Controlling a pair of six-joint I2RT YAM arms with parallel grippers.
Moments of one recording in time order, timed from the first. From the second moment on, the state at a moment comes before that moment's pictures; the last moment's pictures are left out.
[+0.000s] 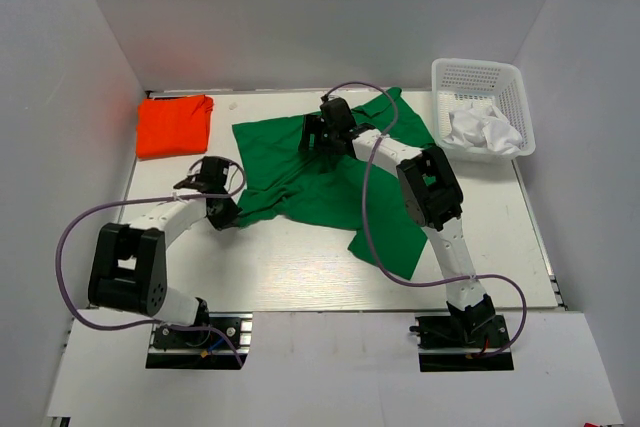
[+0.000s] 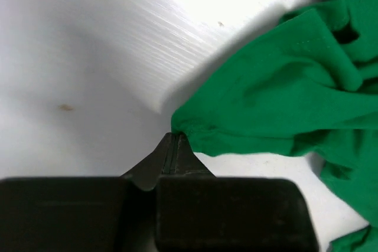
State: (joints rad) left arm -0.18 1.46 0.75 -0.47 -0.07 -0.76; right arm 0.59 2.36 1.85 -0.21 -0.06 0.51
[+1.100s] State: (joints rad) left arm -0.18 1.27 0.93 -0.62 -0.14 -0.80; right arm 0.59 2.17 1.65 -0.32 -0.11 0.24
